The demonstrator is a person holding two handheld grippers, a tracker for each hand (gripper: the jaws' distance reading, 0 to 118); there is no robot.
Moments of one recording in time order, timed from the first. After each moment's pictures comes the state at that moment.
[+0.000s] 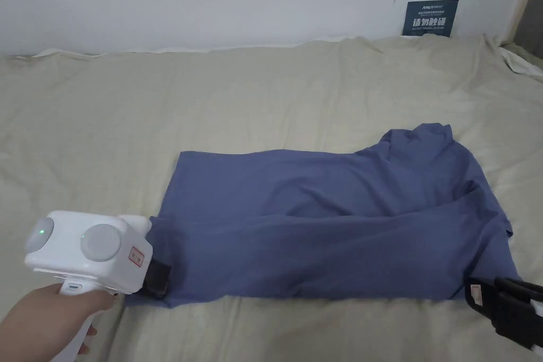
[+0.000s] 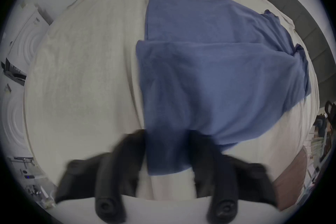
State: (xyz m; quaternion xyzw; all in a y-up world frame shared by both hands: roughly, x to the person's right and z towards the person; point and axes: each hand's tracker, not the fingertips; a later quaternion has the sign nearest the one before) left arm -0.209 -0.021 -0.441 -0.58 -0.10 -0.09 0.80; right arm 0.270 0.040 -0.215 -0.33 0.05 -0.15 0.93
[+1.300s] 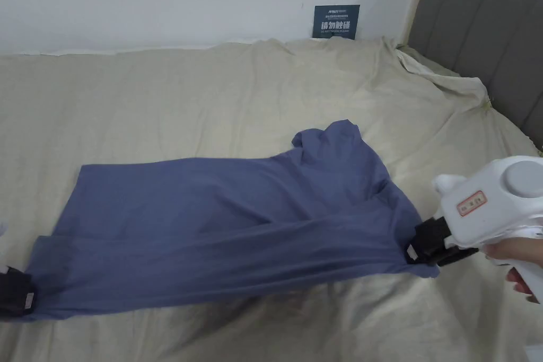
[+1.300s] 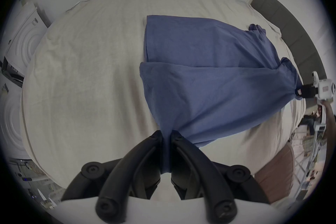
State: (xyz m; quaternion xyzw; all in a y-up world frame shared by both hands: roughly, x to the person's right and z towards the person) left arm -0.215 0.047 -0.404 -0.57 -0.13 -0.06 0.81; right arm 0.372 0.056 -0.323 -0.58 0.03 -0.13 0.80
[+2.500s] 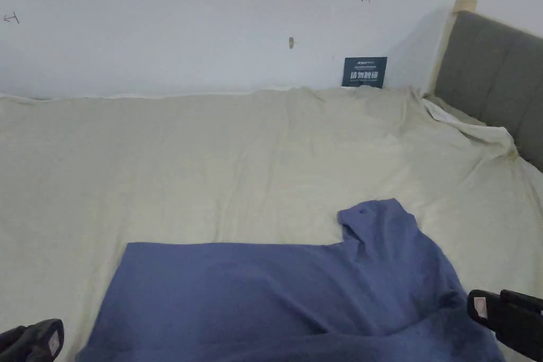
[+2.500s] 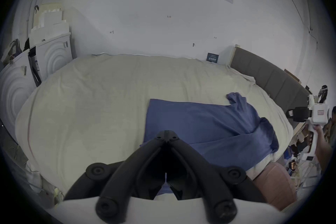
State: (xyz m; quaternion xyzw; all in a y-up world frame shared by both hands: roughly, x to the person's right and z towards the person) left arm -0.234 0.085 -0.244 -0.29 -0.12 0.03 0.95; right arm 0.299 0.099 -0.161 -0.27 0.01 -0.16 0.95
